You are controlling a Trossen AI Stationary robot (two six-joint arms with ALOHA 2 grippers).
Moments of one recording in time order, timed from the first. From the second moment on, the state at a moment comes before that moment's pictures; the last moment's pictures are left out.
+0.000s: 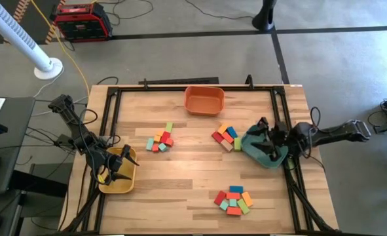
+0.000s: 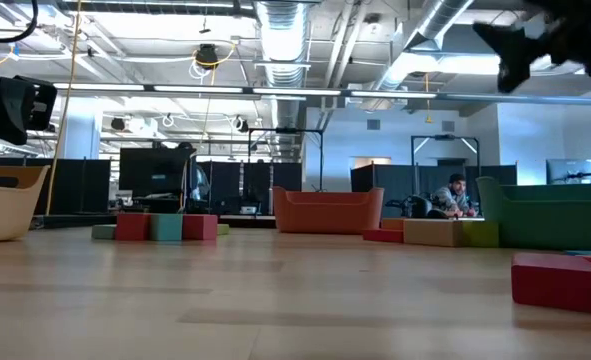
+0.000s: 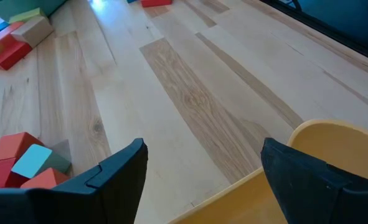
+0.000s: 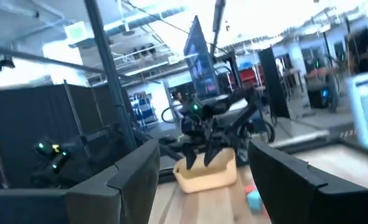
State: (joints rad) left arm -0.86 0.29 0.21 -0.48 -0.43 -0.09; right arm 0.13 0.30 0.09 0.51 0.07 0.22
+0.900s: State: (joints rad) left arm -0.86 0.29 0.21 -0.48 -0.43 -0.09; right arm 0.14 1.38 1.11 -0.55 0.08 -0.06
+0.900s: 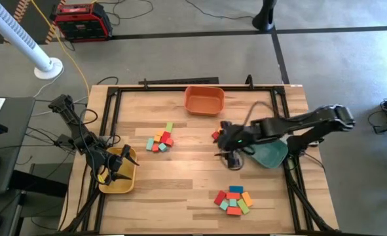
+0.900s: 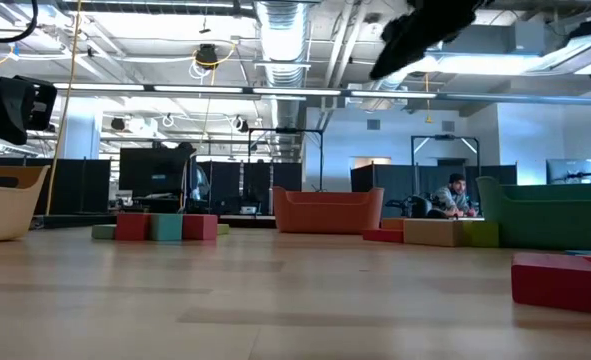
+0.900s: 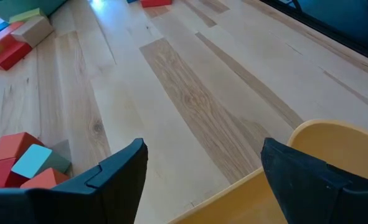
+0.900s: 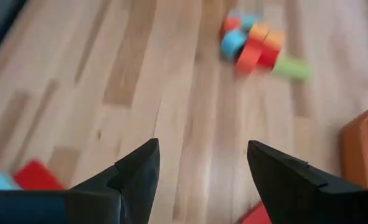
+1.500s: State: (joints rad) left arm -0.86 0.29 0.21 -0.48 -0.43 -0.09; right arm -0.02 1.81 1.22 -0.78 0.08 -0.05
